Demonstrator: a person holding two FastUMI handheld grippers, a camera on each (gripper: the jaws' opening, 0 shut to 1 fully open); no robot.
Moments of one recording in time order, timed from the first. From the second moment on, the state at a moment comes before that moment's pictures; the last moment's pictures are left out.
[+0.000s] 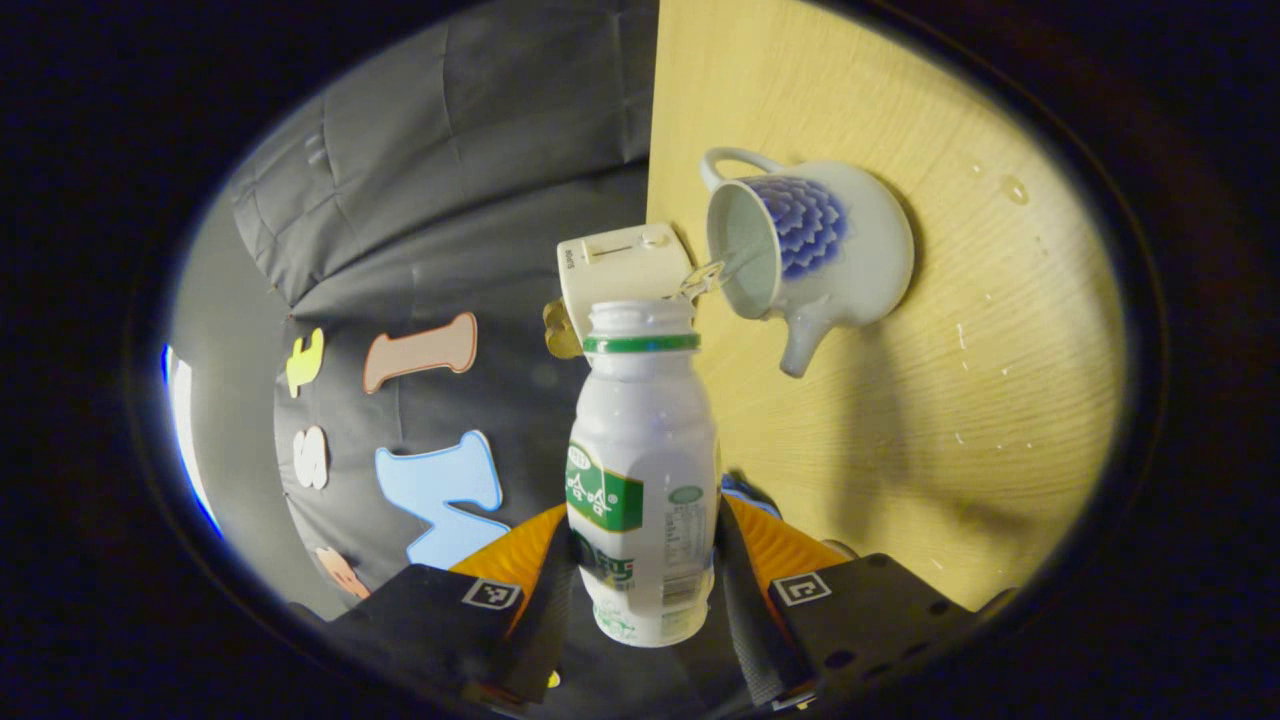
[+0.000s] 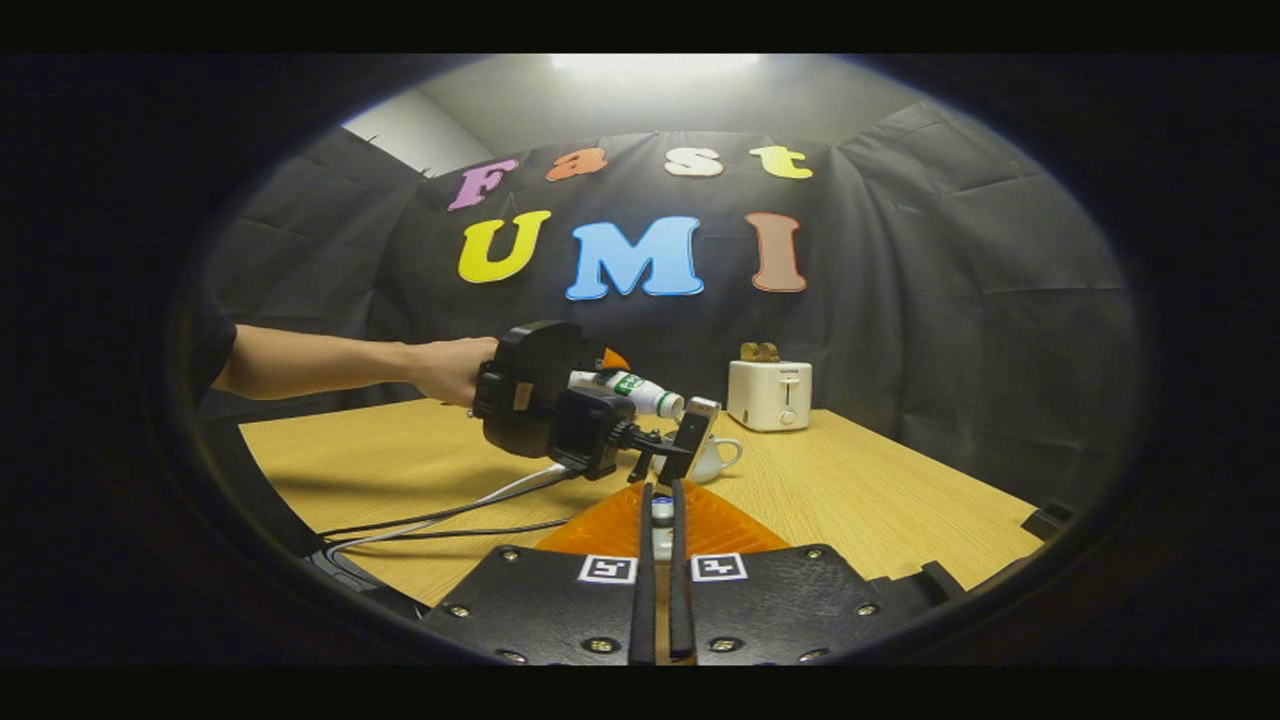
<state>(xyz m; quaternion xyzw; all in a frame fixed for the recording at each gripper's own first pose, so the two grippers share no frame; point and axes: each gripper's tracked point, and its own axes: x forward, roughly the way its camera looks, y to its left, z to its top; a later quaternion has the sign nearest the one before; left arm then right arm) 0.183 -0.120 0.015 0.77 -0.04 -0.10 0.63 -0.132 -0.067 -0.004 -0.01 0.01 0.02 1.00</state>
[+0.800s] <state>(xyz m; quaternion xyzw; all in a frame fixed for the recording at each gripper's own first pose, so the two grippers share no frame) 0.182 -0.119 0.016 0.80 -0.04 -0.09 0.59 -0.134 -0.068 -0.007 -0.01 0.01 0.02 1.00</state>
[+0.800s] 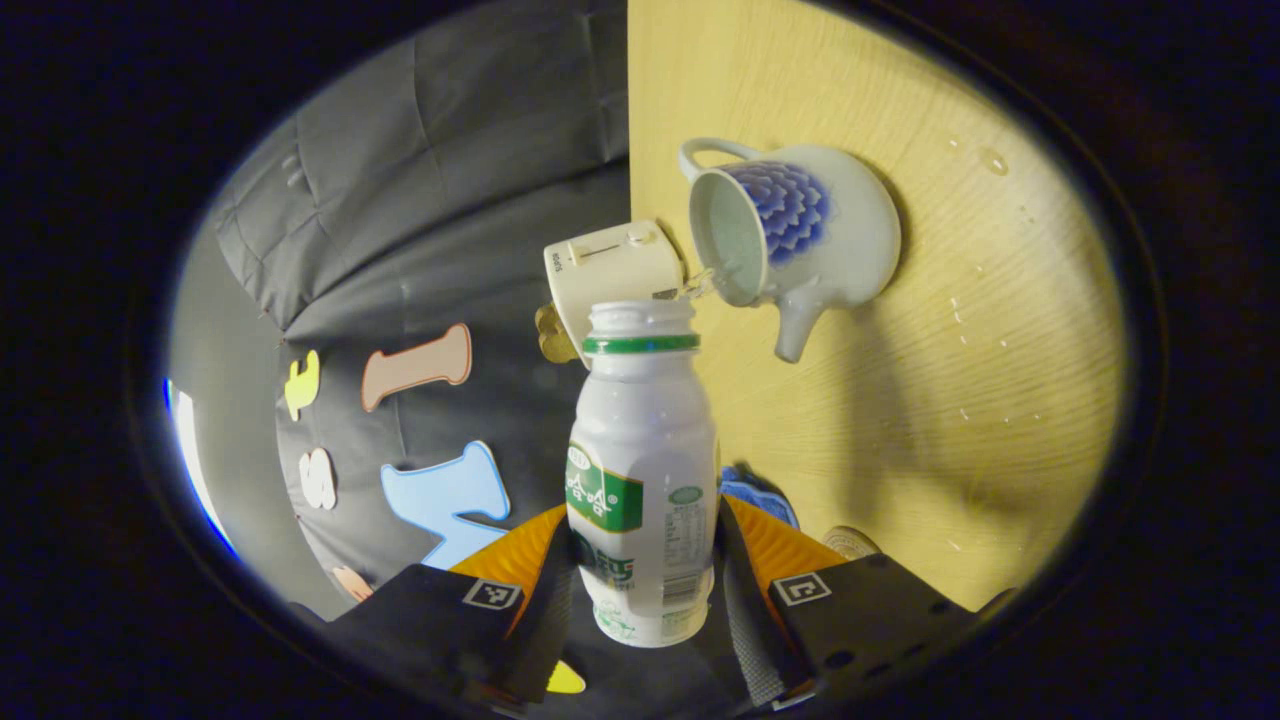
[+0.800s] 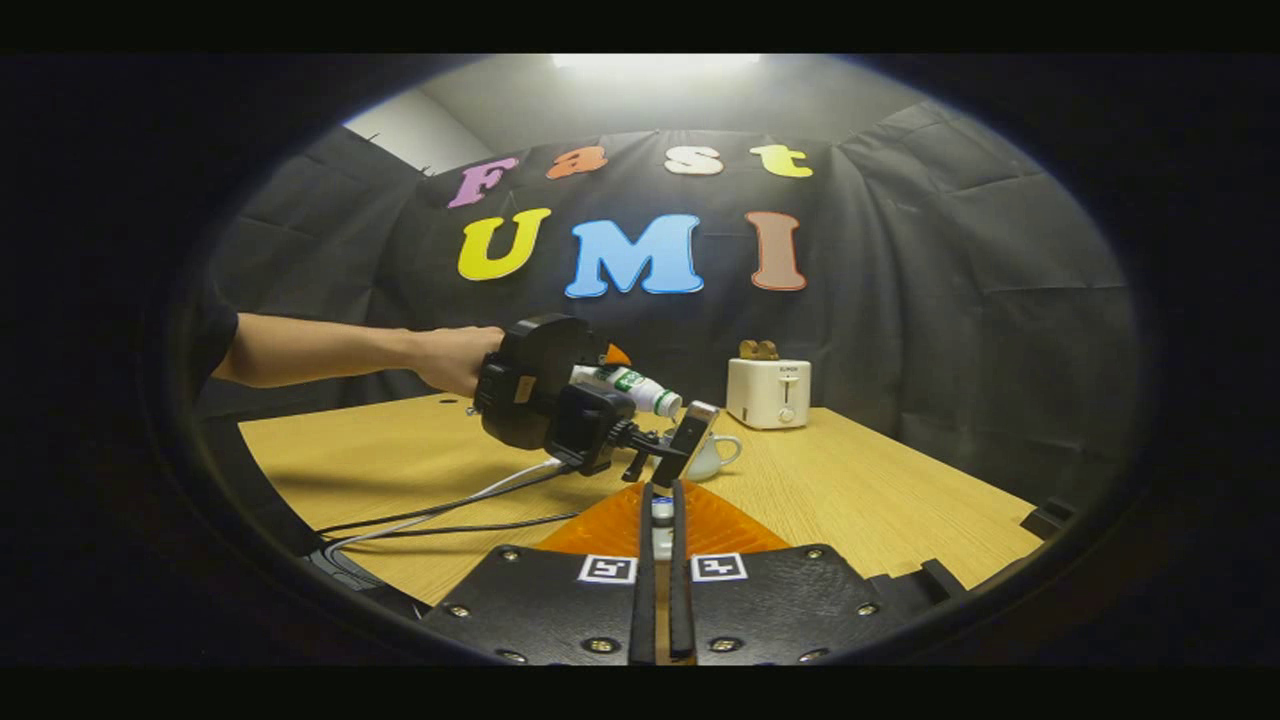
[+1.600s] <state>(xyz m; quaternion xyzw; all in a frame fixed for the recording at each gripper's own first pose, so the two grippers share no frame) 0.179 -0.135 0.026 0.84 -0.06 -0.09 0.54 -0.138 -0.071 -0.004 -0.01 0.00 0.01 1.00</state>
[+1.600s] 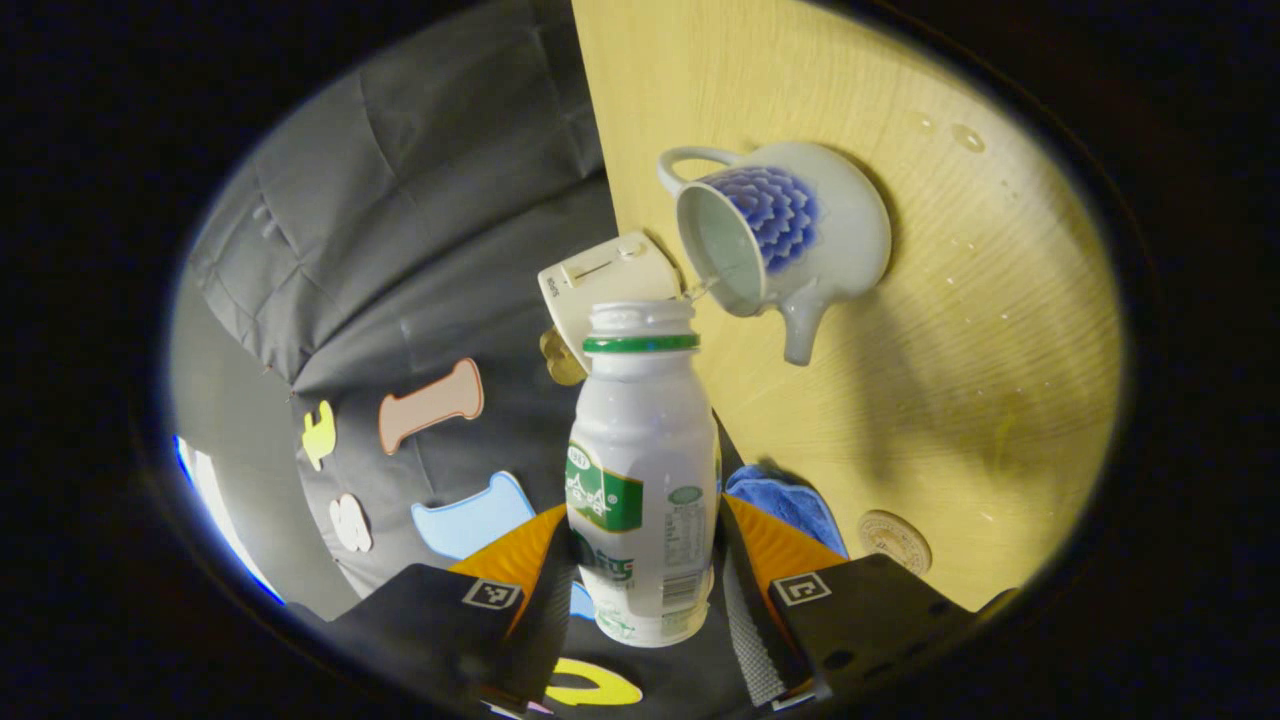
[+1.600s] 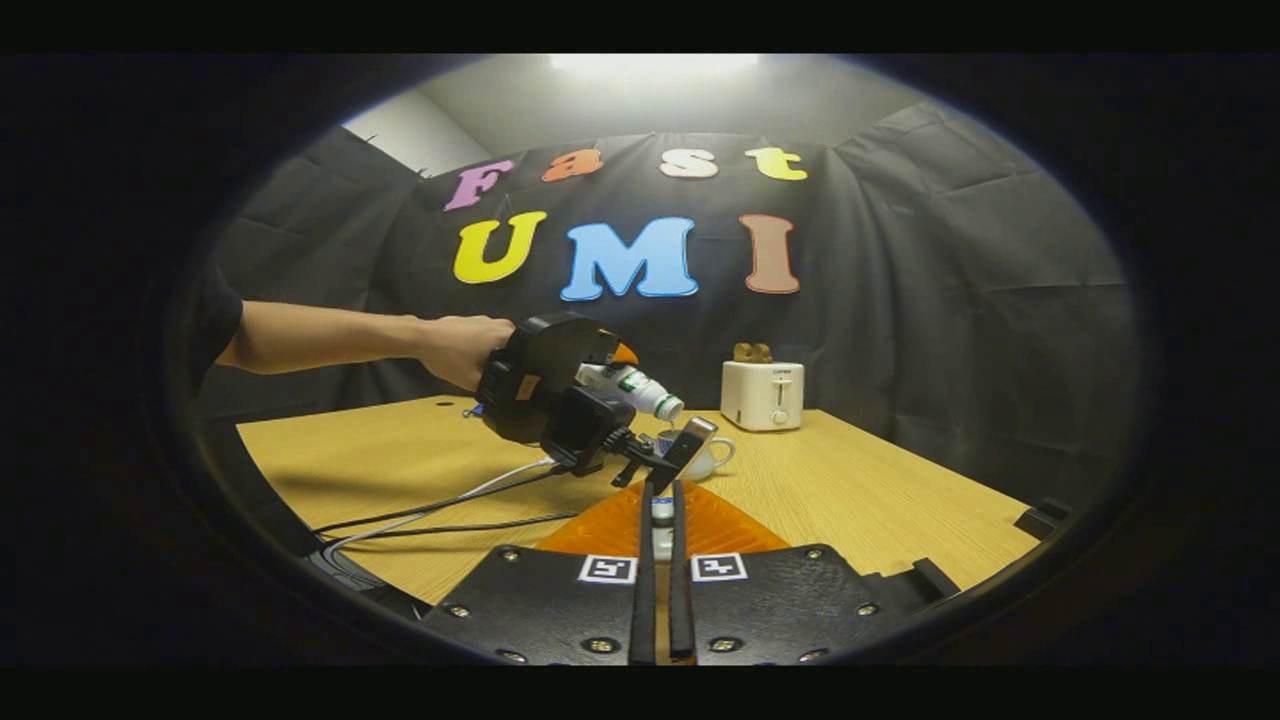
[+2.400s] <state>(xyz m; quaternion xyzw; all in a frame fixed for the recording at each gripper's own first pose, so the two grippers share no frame) 0.179 -0.147 0.033 0.85 -0.08 -0.09 0.50 -0.137 -0.071 0.003 -0.01 0.00 0.01 1.00</state>
